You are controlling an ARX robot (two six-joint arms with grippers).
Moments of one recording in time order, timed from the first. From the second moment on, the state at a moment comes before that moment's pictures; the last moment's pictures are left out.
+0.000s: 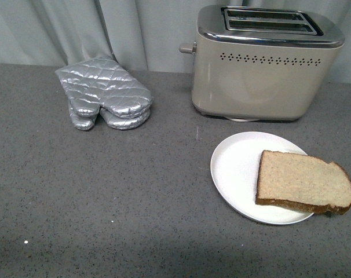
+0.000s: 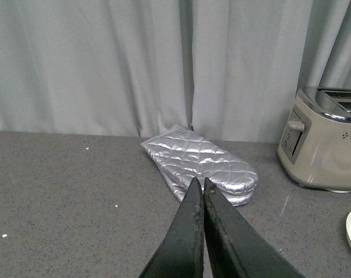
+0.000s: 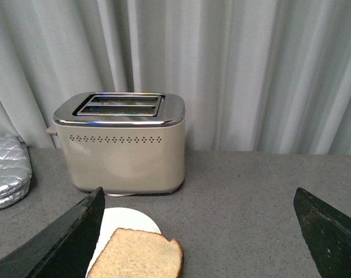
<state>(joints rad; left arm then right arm) 0.00 0.39 0.02 0.39 0.00 -0.01 0.00 0.00 0.00 0.00 0.00 0.00</state>
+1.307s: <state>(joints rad) 0.00 0.00 0.02 0.00 0.00 -0.01 -0.07 1.04 0.25 0.24 -0.07 0.00</state>
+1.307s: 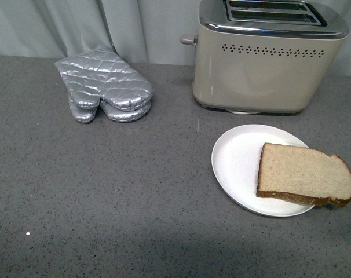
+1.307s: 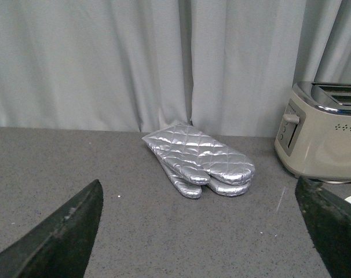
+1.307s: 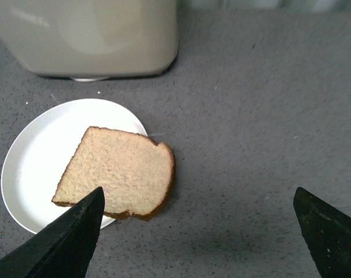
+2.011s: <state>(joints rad) 0.00 0.00 0.02 0.00 0.00 0.00 -0.13 1.88 0.65 0.17 -0.34 0.14</state>
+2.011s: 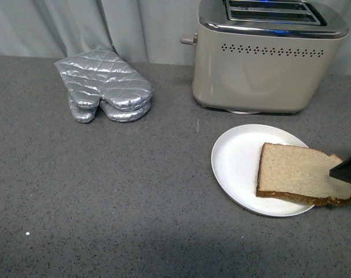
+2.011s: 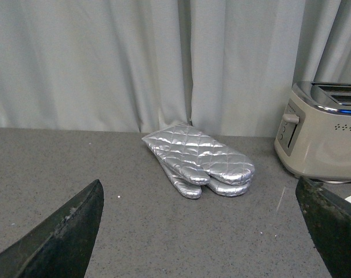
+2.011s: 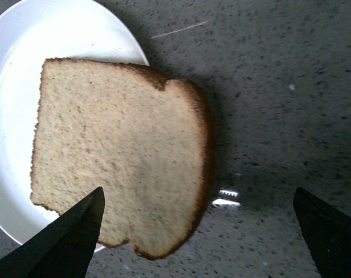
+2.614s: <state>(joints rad) 0.00 0.00 0.02 0.00 0.00 -0.01 -0.08 1.98 0.77 0.08 -0.32 0.30</state>
